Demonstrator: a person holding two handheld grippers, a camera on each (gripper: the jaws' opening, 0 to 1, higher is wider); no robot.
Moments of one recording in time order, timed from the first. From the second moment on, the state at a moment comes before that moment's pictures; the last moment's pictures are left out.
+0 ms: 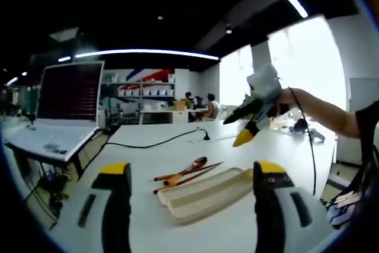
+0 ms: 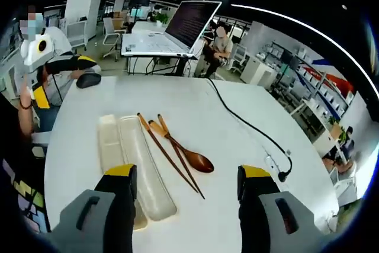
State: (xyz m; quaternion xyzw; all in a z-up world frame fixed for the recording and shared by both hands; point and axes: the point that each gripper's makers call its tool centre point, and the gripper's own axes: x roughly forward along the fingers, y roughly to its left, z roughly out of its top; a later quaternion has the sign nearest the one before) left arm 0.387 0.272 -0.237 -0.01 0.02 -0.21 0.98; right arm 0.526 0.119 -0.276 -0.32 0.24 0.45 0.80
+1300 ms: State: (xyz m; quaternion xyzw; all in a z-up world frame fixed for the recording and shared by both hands) left arm 0.390 0.274 -0.242 0.00 0.03 -0.22 0.98; right arm 0.540 0.183 -0.367 -0.46 0.32 0.57 0.61
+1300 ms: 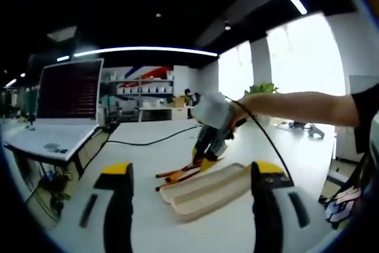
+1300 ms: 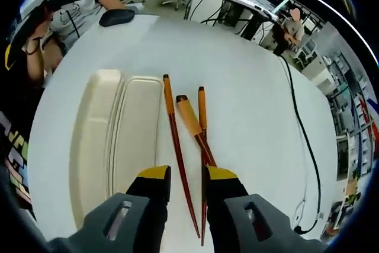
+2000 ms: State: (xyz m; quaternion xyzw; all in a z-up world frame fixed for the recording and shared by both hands) left arm 0.396 0.288 -0.254 -0.02 0.04 -0.20 0.98; right arm 0.522 0.195 -0.384 -0.50 0.39 0.56 0.54
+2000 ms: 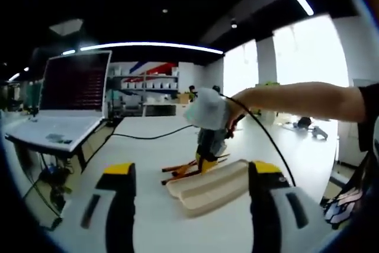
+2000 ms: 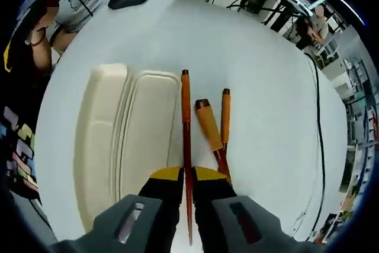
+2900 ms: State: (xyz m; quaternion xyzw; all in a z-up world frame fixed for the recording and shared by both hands) left arm 0.394 0.280 -0.260 -0.01 0.05 -0.22 0.97; right arm 0.530 0.179 -0.376 -0.50 0.39 0.53 0.56
